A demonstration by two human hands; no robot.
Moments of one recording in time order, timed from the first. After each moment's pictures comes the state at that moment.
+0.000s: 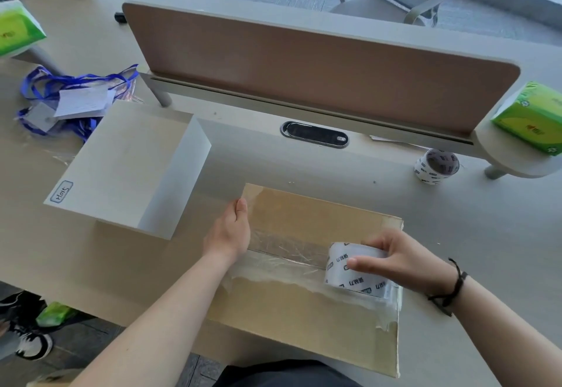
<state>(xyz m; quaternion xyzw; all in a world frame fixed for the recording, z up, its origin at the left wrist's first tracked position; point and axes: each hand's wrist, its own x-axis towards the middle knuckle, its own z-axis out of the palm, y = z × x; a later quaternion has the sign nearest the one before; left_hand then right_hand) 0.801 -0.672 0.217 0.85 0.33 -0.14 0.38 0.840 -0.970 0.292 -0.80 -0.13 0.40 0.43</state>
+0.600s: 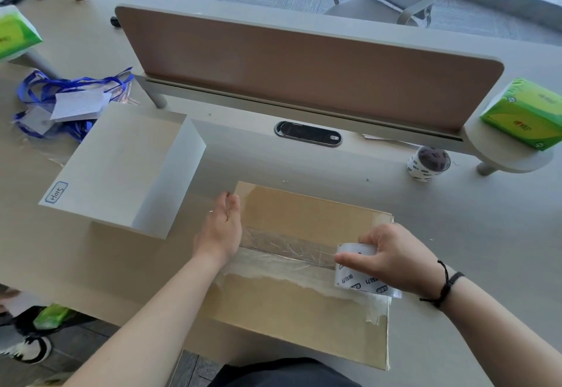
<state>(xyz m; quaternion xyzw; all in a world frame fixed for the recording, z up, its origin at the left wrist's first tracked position) 0.793 -0.676 0.228 0.88 0.29 -0.12 0.36 0.832 -0.972 0.299 -0.90 -0.13 0.31 0.28</state>
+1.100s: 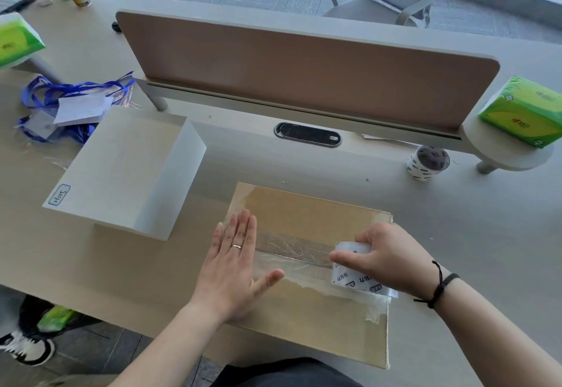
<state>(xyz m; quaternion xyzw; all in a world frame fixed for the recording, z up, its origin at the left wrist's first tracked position) 0.728 -0.696 0.226 0.99 -0.01 -0.15 0.08 0.827 -0.967 0.299 -0.92 -0.11 0.29 0.25</state>
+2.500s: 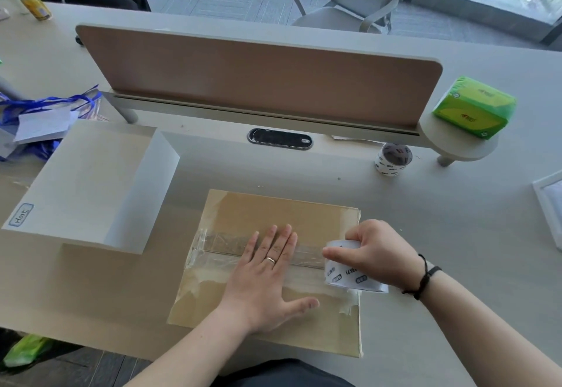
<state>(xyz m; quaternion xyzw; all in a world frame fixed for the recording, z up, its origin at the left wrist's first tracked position) 0.741 -0.778 0.234 0.96 -0.14 -0.22 0.07 0.821 -0.997 0.299 -0.90 -0.08 0.27 0.33</state>
